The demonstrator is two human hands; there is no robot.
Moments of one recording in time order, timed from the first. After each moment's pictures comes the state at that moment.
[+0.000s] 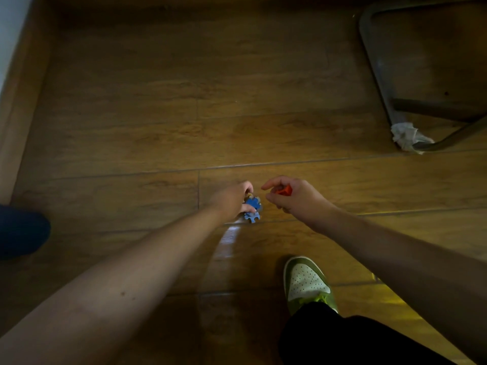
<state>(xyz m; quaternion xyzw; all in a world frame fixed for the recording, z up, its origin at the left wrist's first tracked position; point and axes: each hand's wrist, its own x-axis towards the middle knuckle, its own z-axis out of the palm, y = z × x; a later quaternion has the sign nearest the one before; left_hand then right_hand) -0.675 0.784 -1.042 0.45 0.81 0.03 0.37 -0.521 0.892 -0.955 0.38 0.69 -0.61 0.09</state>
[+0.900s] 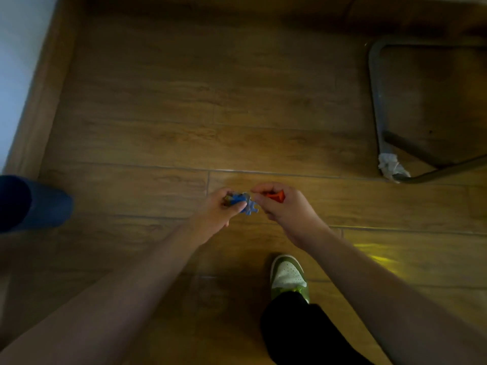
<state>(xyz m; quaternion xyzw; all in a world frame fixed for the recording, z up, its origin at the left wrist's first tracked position) -0.663 0.726 -0.910 0.13 0.78 0.38 0.47 -0.548 0.865 -0.843 0.39 0.62 -0.67 0.07</state>
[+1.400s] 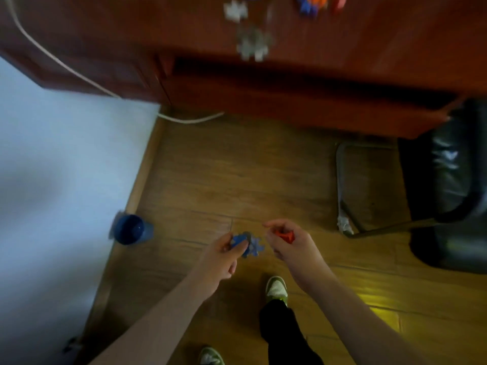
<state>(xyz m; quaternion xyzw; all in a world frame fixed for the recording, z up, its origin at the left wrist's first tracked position) -0.654 0.702 -0.475 -0.05 0.68 0.50 0.53 -0.561 0.858 -0.435 0.39 0.59 -0.70 0.04</state>
